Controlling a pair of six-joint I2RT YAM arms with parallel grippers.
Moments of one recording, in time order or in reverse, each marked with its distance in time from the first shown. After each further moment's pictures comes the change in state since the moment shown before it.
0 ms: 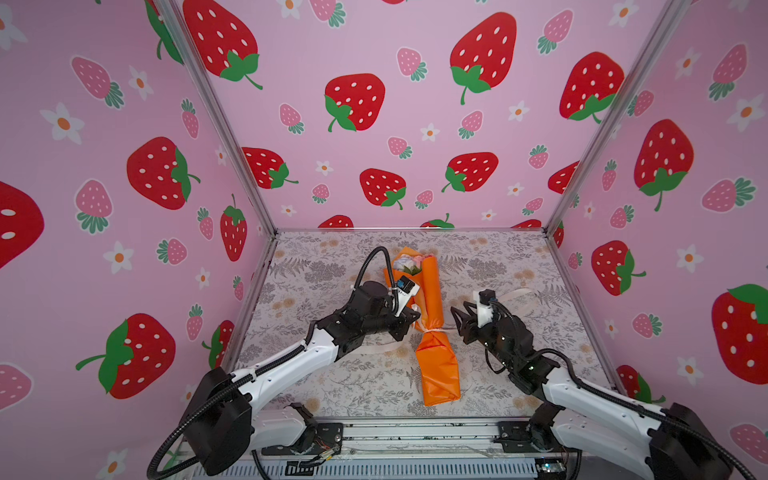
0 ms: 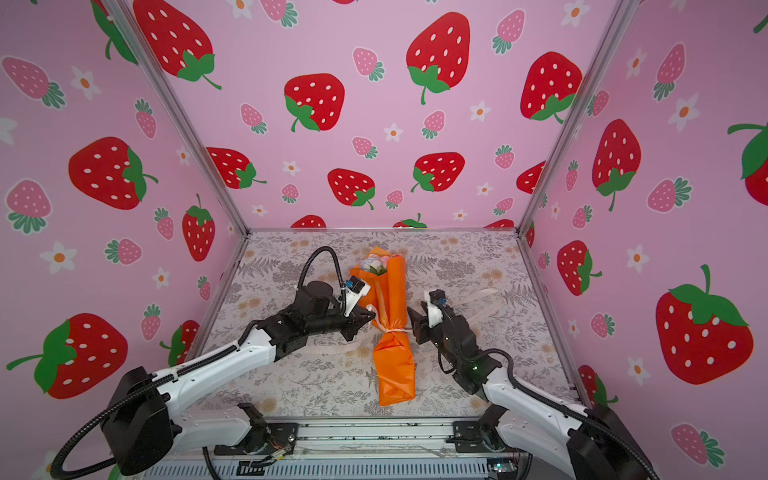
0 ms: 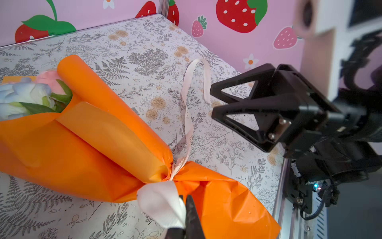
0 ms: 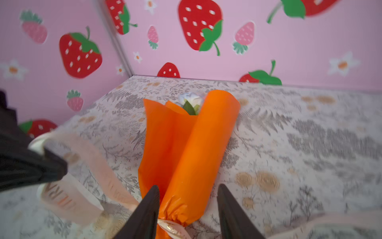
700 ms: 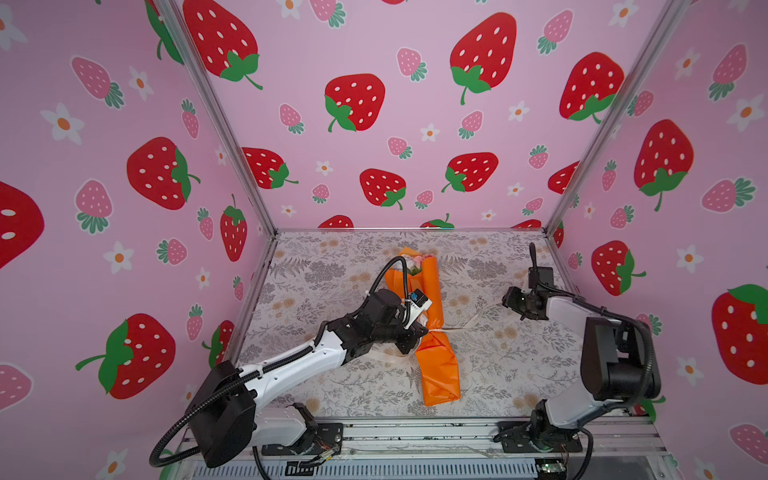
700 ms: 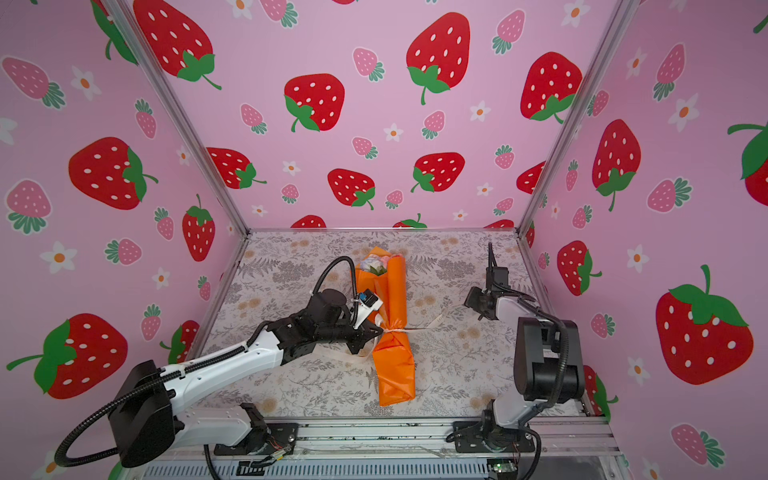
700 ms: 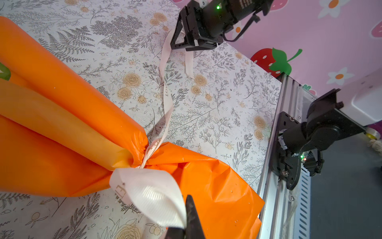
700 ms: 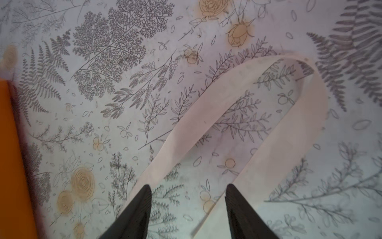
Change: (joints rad) left arm -0.092 0.024 0.003 -0.076 -0.004 0.034; right arm -0.649 0.762 0.573 -0.587 -0.245 0.113
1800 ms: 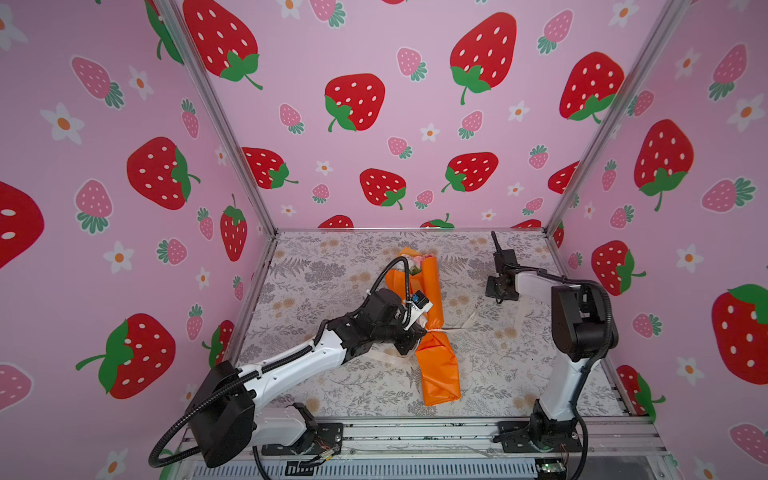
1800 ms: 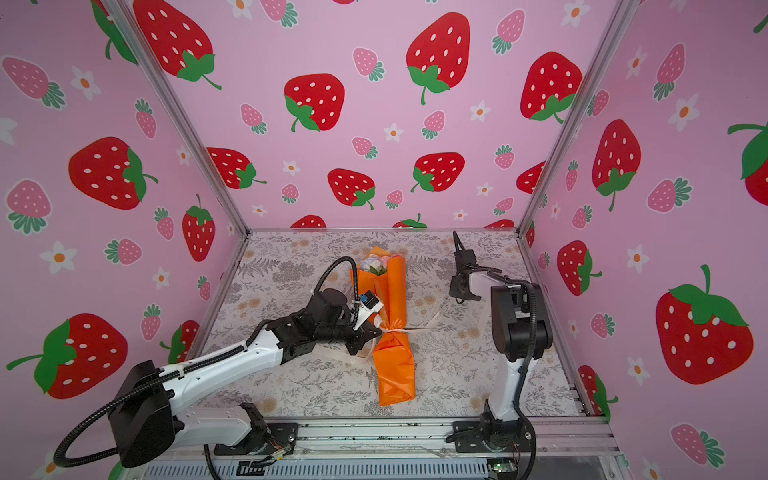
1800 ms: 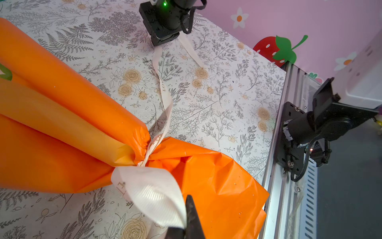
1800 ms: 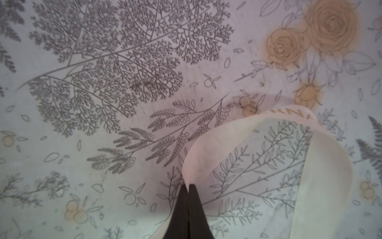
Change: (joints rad) left arm 0.000 0.000 0.015 -0.049 -0.008 0.056; right arm 0.180 0.229 0.275 -0.158 0.311 -0.097
